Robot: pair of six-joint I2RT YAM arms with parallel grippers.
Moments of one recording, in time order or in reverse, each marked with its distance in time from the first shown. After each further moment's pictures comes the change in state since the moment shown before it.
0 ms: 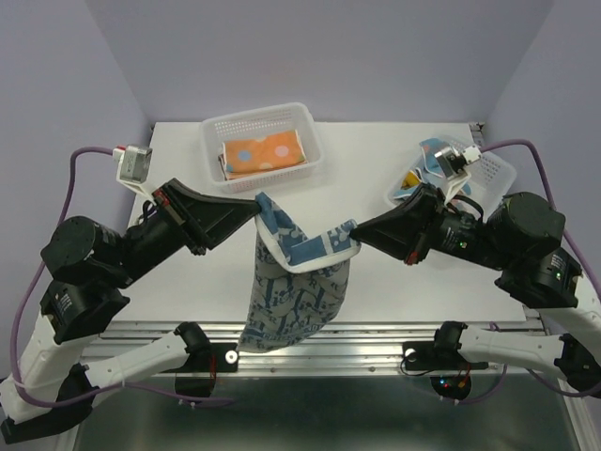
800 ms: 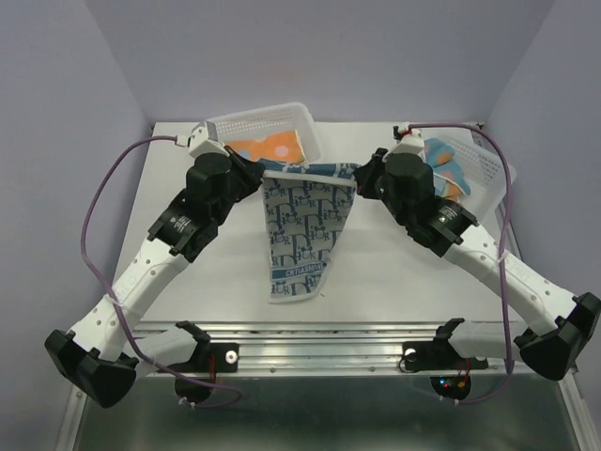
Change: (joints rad) left arm 0.317 0.345 -0.229 0.046 -0.436 0.016; right arm -0.340 0.343 -0.181 0.070 0.665 -0.136
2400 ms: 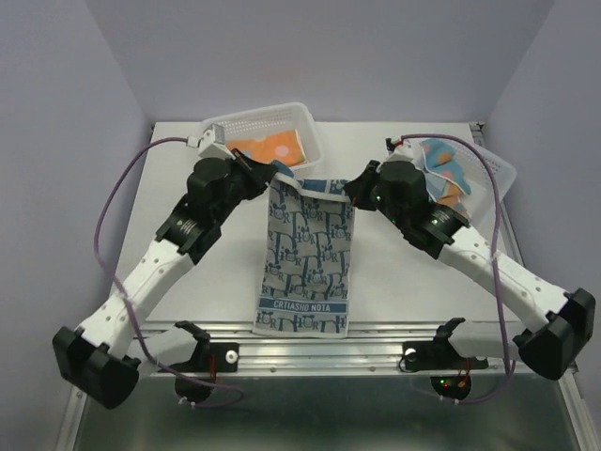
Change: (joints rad) left arm 0.047 -0.083 -0.132 0.208 0.238 -0.016; right arm -0.010 -0.082 -0.106 0.048 -0.197 0.115
